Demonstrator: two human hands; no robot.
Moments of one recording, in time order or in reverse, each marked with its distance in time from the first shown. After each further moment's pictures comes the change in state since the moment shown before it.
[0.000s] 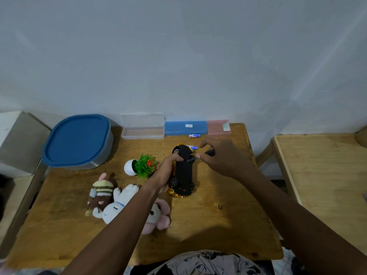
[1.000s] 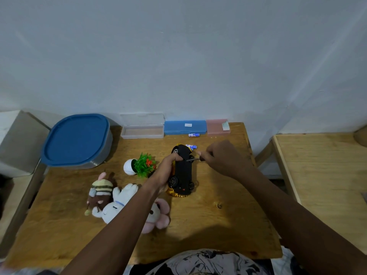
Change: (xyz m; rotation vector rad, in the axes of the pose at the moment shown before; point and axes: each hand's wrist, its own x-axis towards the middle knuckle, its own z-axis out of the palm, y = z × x) left_hand 0.003 -0.002 0.001 -0.031 0.025 -0.019; right_hand 0.002 0.003 0.004 -0.118 -0.103 0.074
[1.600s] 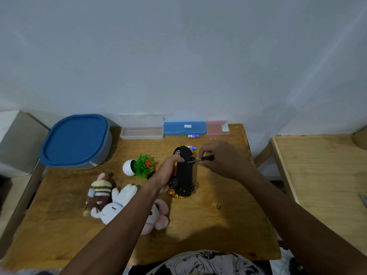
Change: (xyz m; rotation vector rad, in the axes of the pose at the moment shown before) left_hand 0.003 -0.001 0.001 0.056 -0.041 0.003; right_hand -0.003 0.001 -0.006 -0.032 -0.023 -0.116
